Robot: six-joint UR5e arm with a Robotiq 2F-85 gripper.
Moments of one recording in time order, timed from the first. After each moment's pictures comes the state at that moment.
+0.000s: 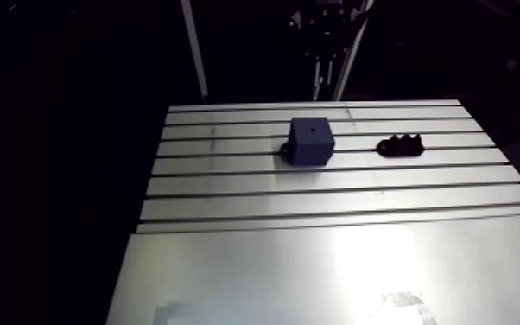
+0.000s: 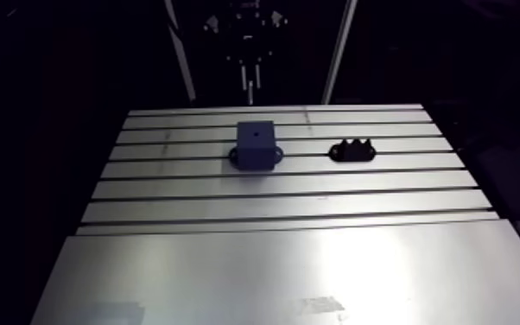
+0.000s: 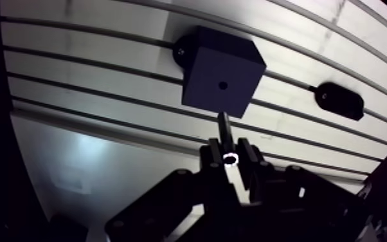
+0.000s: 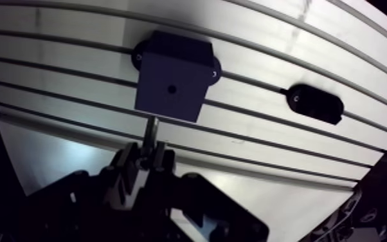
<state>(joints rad) -0.07 -1.12 1.38 -1.51 -1.64 -1.90</state>
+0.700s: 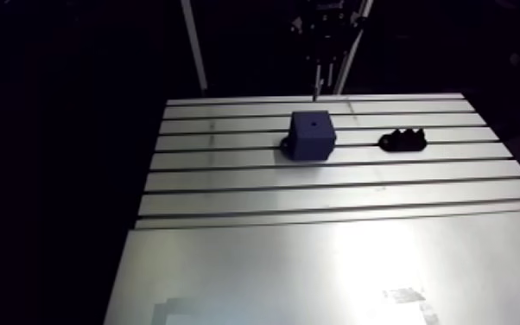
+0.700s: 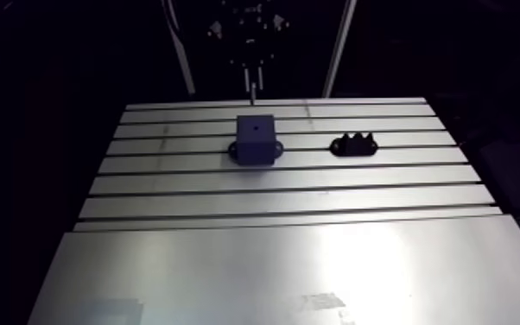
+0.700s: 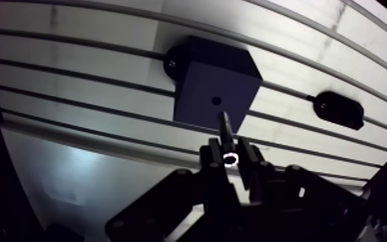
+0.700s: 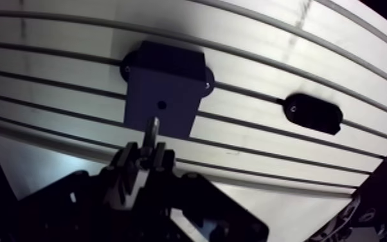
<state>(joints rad) -0.07 -1.10 1.40 -1.56 -1.65 -1.89</state>
